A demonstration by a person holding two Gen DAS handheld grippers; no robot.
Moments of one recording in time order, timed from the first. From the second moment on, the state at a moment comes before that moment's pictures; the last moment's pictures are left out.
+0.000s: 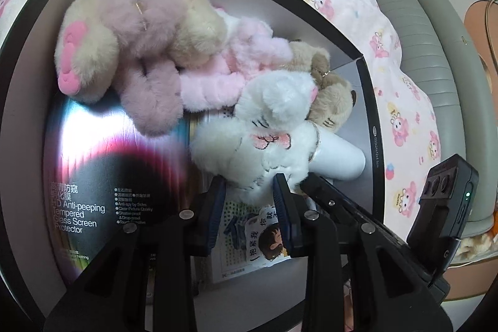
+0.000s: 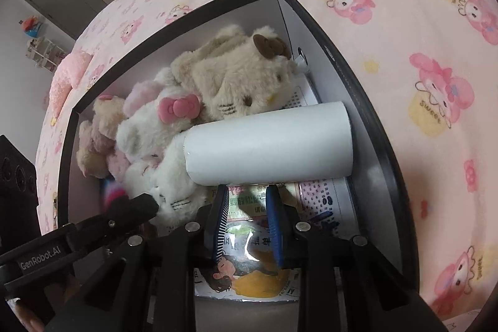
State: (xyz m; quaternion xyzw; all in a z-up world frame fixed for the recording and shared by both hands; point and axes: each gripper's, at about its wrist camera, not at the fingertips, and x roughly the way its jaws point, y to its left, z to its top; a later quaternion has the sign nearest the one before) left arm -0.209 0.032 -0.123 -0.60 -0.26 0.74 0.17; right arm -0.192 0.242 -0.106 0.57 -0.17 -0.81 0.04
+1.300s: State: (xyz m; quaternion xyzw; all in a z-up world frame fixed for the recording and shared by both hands) left arm -0.013 -0.122 -0.039 -0.52 -0.17 0.83 0.07; right arm -0.046 0.041 -0.029 0.46 0.00 -0.87 0.16
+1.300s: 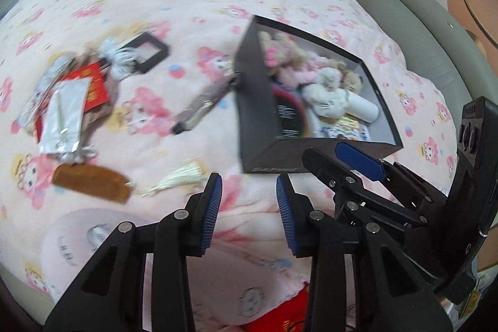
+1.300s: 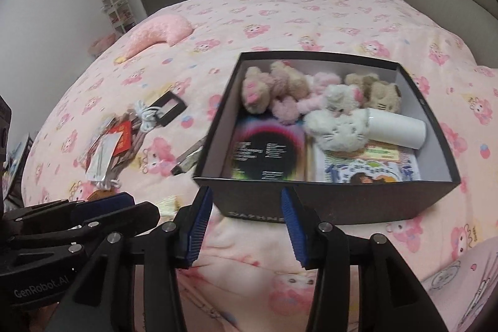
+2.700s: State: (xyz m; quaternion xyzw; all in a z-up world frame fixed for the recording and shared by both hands) left arm -0.046 -0.308 -0.178 -0.63 -0.29 0.72 0.01; right arm -0.093 -0.083 -0.187 0.69 -0.16 -0.64 0.29
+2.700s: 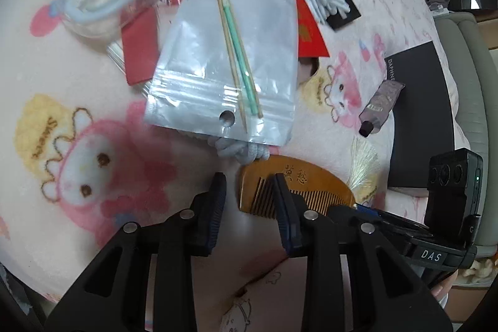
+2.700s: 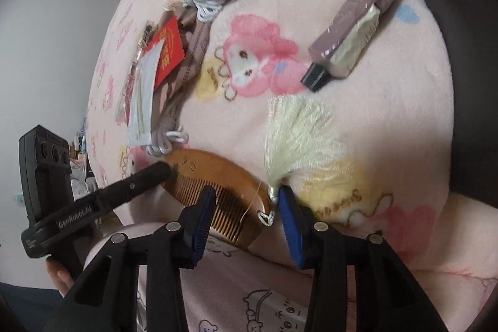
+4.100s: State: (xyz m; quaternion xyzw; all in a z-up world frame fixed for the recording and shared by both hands) left arm -0.158 0.027 -0.099 -0.59 -0.22 0.75 0.22; right arm -0.151 0.223 -0.050 0.52 -0.13 -0.83 0.15
